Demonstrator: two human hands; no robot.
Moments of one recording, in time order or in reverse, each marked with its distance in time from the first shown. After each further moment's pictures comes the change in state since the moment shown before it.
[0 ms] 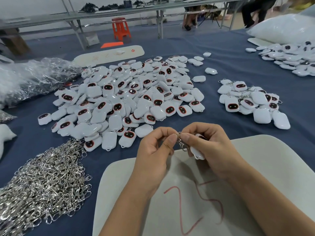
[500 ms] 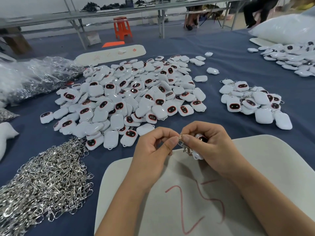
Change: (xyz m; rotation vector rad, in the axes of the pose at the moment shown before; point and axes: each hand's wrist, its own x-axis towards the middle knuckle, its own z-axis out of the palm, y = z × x) left_hand 0.001 0.004 -0.012 0.122 -0.062 0.072; right_hand -0.001 -0.003 0.001 -0.092 -0.015 -0.054
